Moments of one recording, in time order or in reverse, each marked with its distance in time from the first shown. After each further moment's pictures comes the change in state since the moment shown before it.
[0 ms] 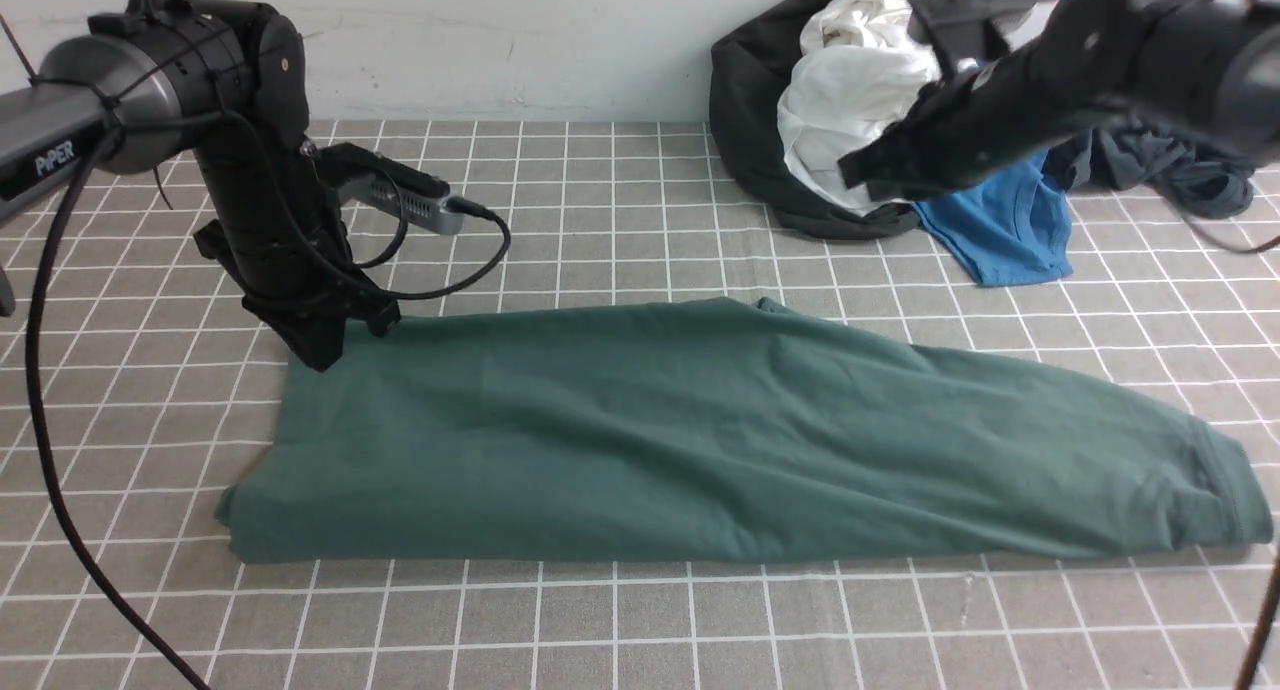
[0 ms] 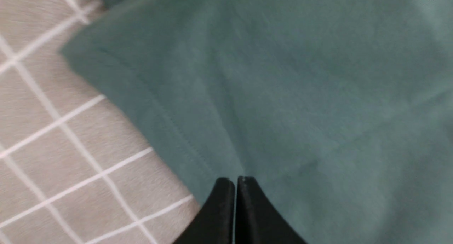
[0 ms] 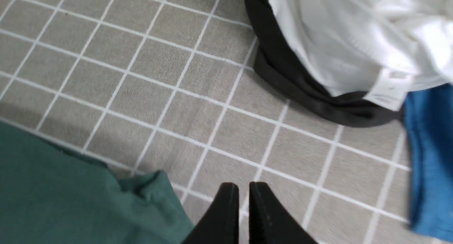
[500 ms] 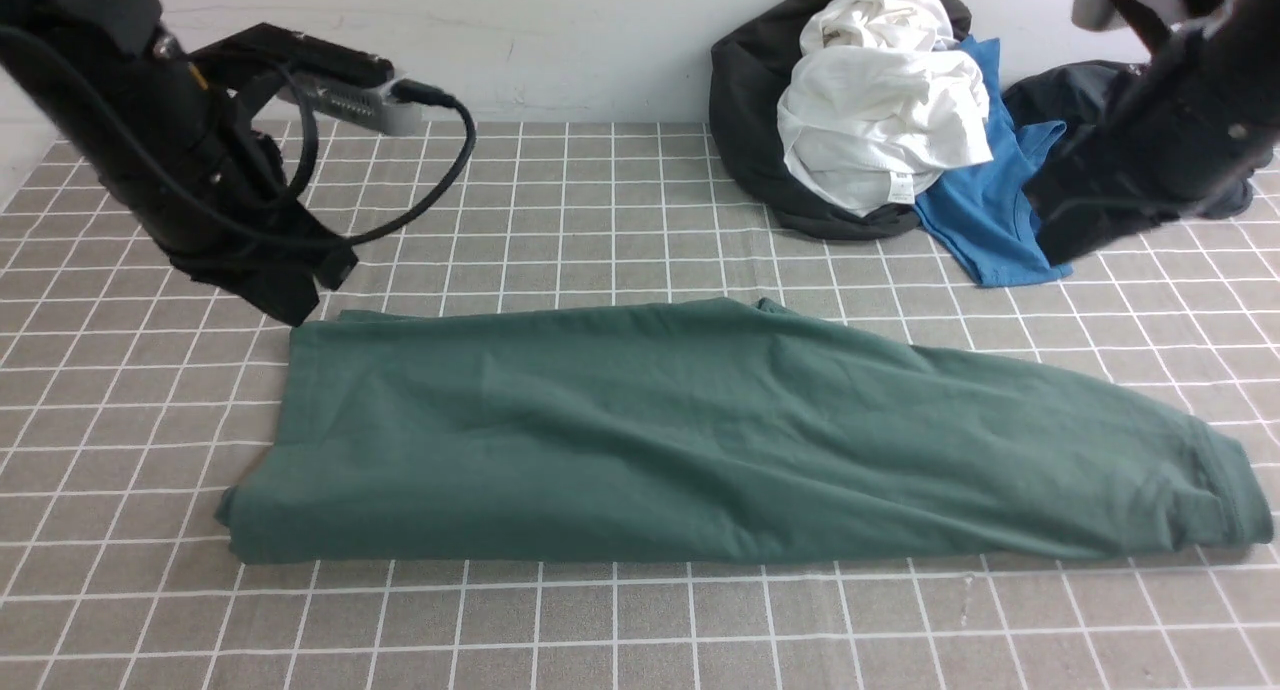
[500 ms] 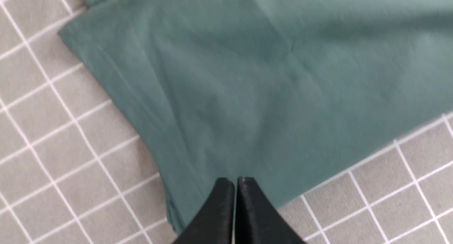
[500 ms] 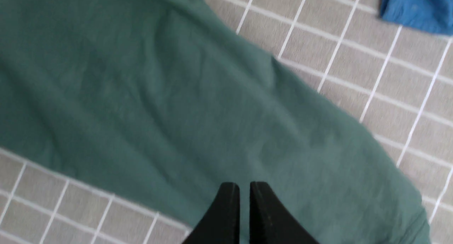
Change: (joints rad) right arm -0.055 -0.388 0.309 -0.045 0.367 0.001; left arm 0.001 -0.465 0.367 -0.149 -0.107 0.035
